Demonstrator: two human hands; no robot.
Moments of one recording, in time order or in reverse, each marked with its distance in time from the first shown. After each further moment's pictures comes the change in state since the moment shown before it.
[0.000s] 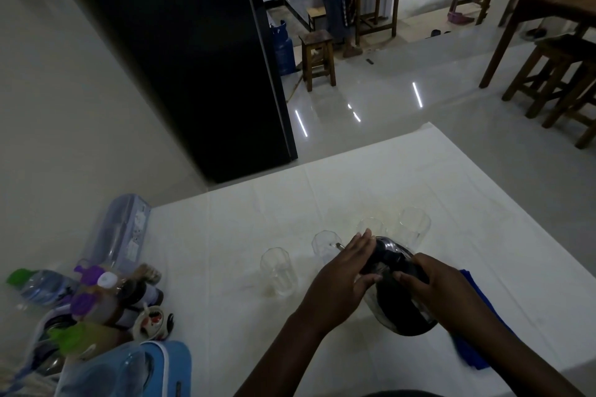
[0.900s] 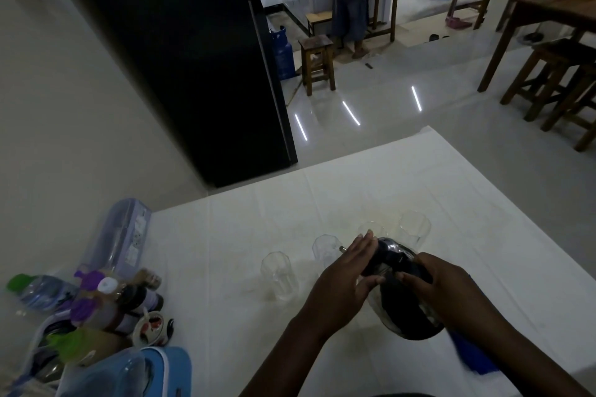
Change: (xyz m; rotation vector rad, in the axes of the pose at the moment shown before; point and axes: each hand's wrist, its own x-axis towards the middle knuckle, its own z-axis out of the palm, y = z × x) left_hand 0.002 0.005 -0.003 -0.033 0.030 0.002; right_hand -0.003 -0.015 -0.012 -0.090 0.027 -0.013
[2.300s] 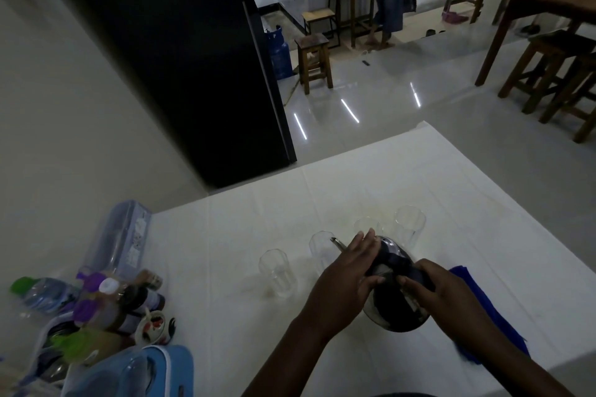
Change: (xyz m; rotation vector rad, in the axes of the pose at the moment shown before) left_hand -0.002 0.013 0.004 0.080 -0.018 0.053; right_hand -0.018 0.018 0.010 0.227 0.024 0.030
